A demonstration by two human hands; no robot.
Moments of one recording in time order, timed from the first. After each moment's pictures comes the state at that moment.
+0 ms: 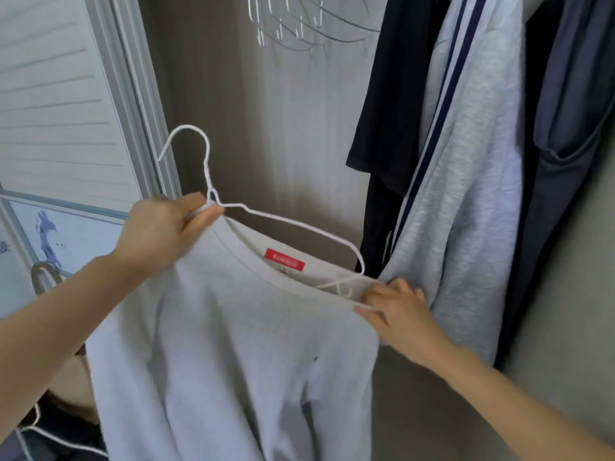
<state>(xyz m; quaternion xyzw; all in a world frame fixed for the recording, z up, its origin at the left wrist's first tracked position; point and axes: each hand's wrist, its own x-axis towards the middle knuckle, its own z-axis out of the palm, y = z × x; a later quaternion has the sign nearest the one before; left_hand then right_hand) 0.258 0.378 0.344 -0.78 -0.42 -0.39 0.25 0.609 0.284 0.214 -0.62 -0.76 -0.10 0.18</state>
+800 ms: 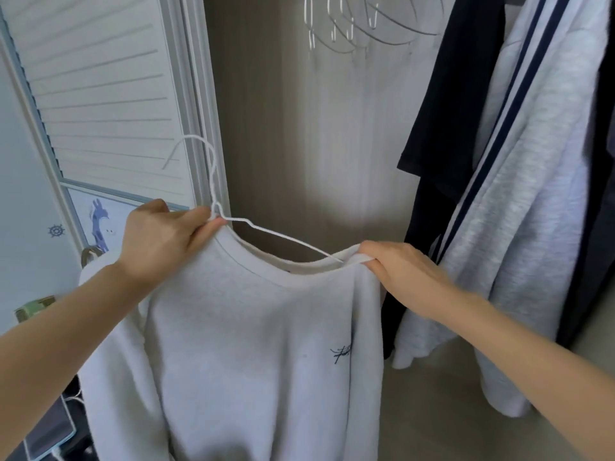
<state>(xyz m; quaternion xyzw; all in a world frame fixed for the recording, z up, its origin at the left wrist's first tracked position) 0.197 0.369 0.324 -0.71 -0.36 -0.39 0.46 0.556 0.305 0.296 -0.53 -0.81 -0.06 0.25</state>
